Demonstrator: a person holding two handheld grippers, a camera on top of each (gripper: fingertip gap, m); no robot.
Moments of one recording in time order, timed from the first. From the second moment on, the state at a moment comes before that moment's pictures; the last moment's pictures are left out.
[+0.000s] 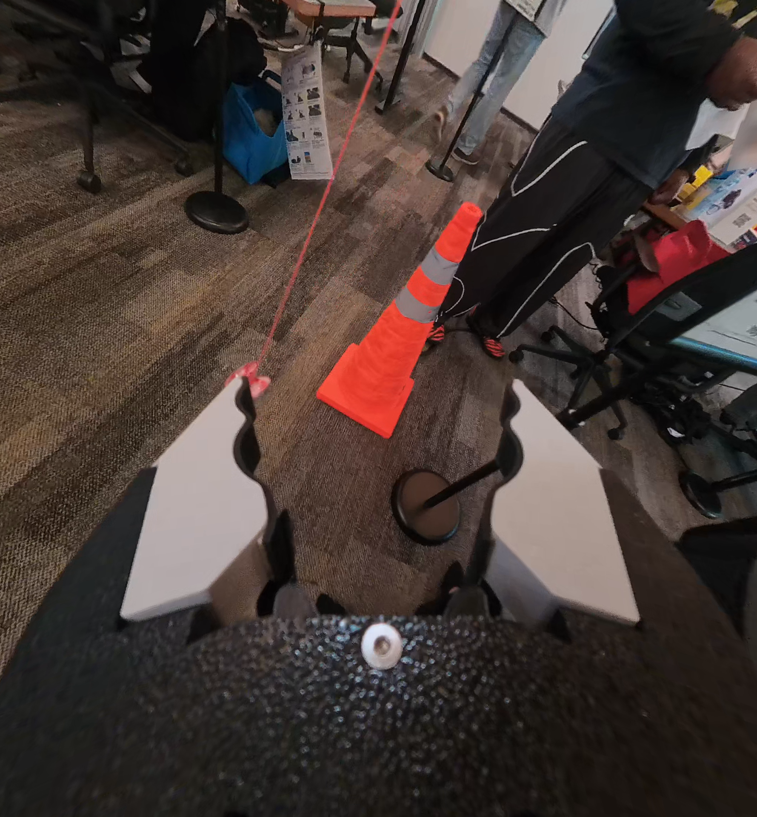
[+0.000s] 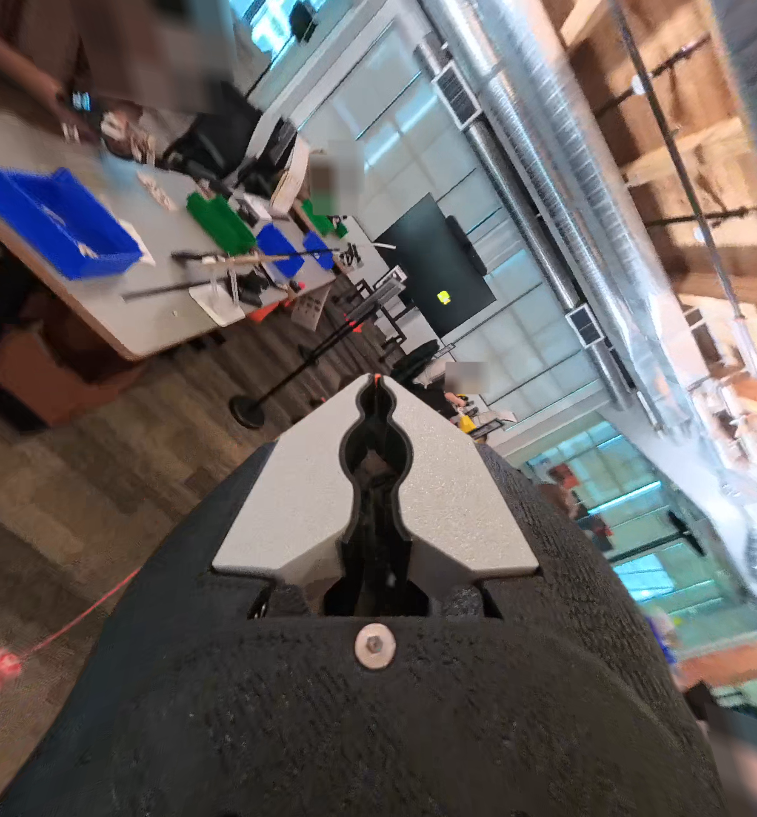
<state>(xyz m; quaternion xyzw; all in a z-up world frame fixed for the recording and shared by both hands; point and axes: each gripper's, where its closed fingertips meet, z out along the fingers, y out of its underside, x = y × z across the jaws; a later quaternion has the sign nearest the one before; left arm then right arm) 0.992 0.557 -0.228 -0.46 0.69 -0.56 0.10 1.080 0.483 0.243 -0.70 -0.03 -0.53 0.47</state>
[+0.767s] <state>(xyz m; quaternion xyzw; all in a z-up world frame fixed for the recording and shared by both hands) 1.064 0.528 -0.298 -0.48 0.67 -0.56 0.13 1.120 0.491 0.468 -0.64 -0.08 -0.69 0.34</state>
